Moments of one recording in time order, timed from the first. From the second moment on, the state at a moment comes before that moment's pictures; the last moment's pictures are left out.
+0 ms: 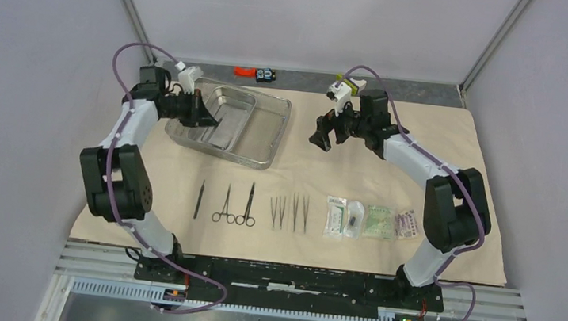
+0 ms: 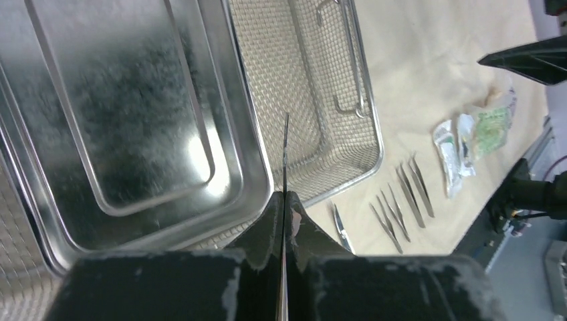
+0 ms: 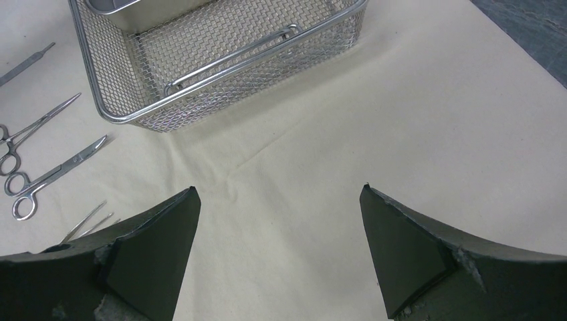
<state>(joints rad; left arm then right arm) 0.16 1.71 1.32 -0.59 0.85 0.19 0.36 1.73 1.20 -0.05 -0.56 -0.21</state>
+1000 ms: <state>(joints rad) 0.53 1.64 1.10 -1.05 0.80 0.55 0.40 1.67 1.10 0.05 -0.58 -0.17</state>
